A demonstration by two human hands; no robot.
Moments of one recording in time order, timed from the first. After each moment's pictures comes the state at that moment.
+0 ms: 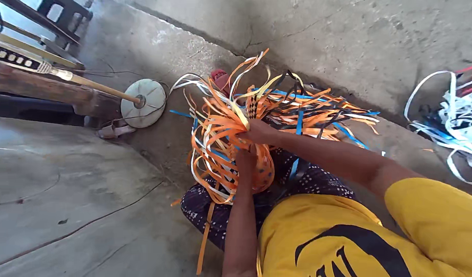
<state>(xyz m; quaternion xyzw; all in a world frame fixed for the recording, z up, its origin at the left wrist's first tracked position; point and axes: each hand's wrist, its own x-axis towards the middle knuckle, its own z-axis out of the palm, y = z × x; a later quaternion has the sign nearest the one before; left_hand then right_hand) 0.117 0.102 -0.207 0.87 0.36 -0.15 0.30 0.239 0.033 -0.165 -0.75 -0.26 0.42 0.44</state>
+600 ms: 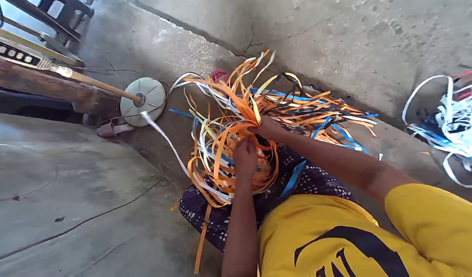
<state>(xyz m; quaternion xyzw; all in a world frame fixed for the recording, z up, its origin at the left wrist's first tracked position) 0.116 0.093 -0.159 0.87 0.32 -0.08 0.38 0.252 0.011 -0.204 -0.78 -0.18 0.40 0.44</state>
